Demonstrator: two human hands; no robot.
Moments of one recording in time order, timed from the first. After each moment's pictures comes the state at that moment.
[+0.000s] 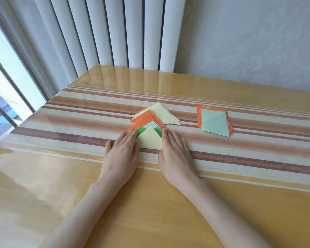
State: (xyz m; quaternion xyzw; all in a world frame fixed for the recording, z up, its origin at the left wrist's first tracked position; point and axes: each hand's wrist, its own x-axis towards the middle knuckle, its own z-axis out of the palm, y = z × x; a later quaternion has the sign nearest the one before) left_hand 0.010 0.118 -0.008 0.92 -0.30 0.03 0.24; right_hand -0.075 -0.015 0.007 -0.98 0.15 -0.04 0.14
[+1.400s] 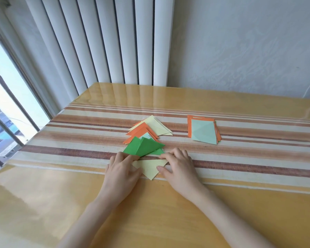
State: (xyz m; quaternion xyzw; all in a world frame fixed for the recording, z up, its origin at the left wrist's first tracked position) left_hand -0.012 0.126 0.002 0.91 -0.29 -0.02 0.29; right_hand -0.101 -0.040 0.003 -0.96 0.11 -0.14 0.21
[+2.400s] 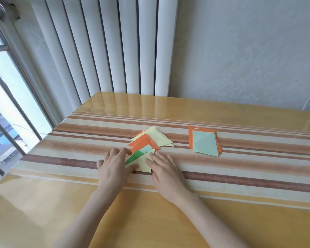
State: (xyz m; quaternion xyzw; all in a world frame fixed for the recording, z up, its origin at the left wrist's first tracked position) left_hand 0.024 0.112 0.020 0.95 -0.21 0.03 0.21; right_hand -0.065 -0.031 -0.001 -0.98 0.02 -0.11 0.14
